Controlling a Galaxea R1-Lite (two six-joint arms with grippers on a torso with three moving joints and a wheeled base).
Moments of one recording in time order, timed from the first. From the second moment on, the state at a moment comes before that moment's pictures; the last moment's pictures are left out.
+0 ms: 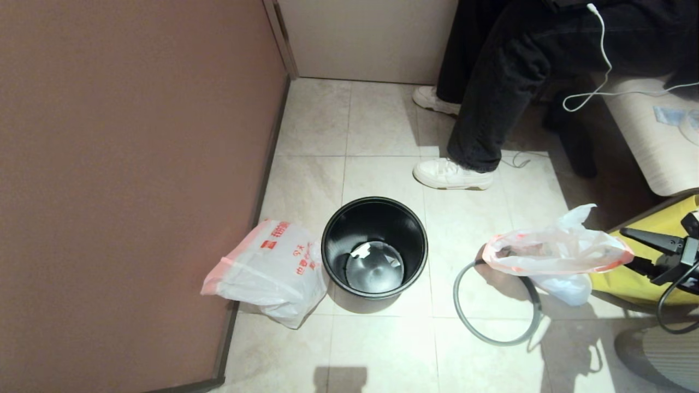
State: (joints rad) left arm 0.00 0.00 0.00 0.00 -0.03 0.05; right arm -0.60 2.21 -0.75 -1.52 1.39 1.00
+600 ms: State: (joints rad) left arm 0.00 0.00 0.00 0.00 -0.03 0.05; right arm -0.52 2.35 -0.95 -1.37 1.03 0.72
